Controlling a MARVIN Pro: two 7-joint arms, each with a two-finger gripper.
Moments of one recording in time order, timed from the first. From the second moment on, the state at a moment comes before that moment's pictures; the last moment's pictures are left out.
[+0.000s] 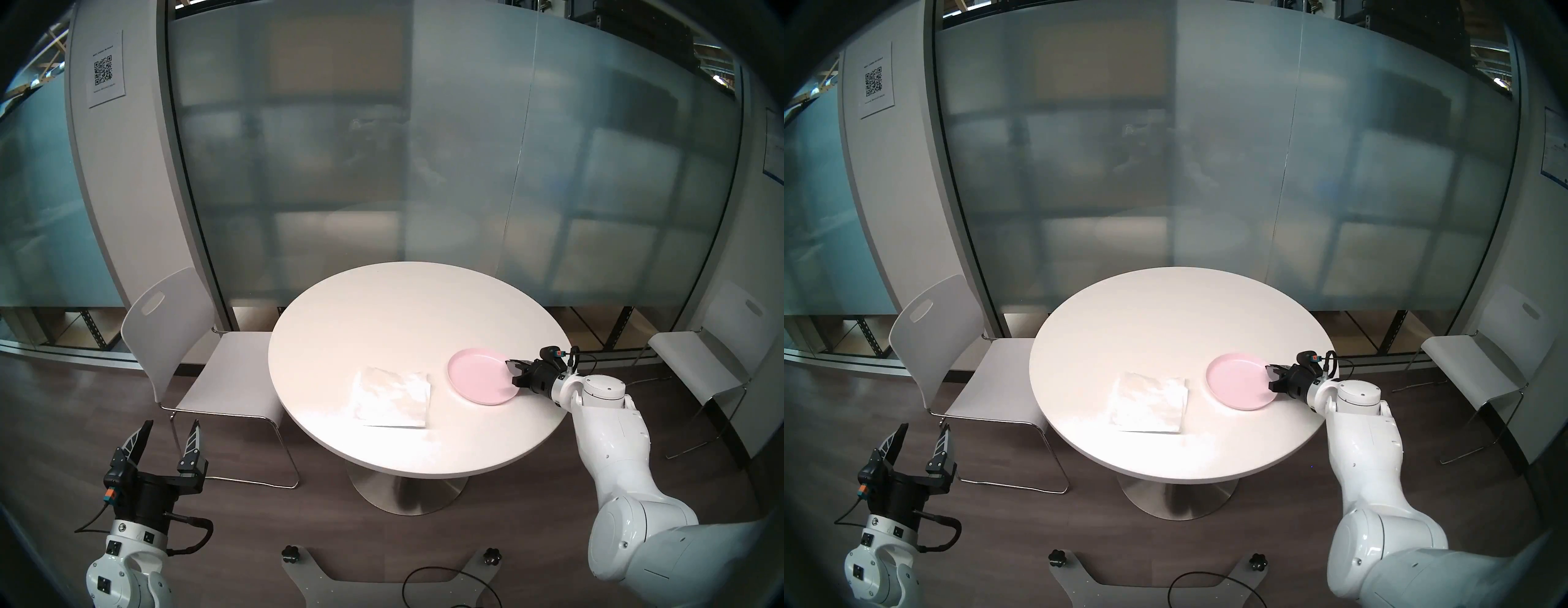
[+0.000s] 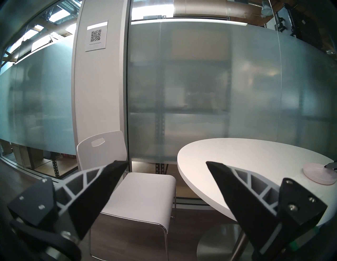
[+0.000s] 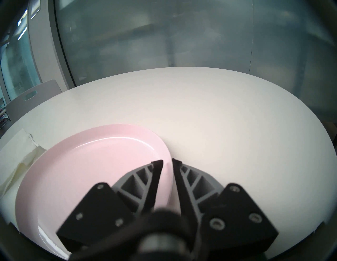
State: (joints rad) left arm 2.33 -1.77 -2.12 -2.12 -0.29 -0.22 -0.45; right arm -1.10 -1.34 1.91 -0.83 -0.17 0.12 0.79
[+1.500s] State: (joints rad) left arm 2.33 -1.80 -2.16 -2.12 -0.31 -0.23 -0.49; right arm -1.09 -1.29 1.81 -0.89 -0.28 0.22 0.92
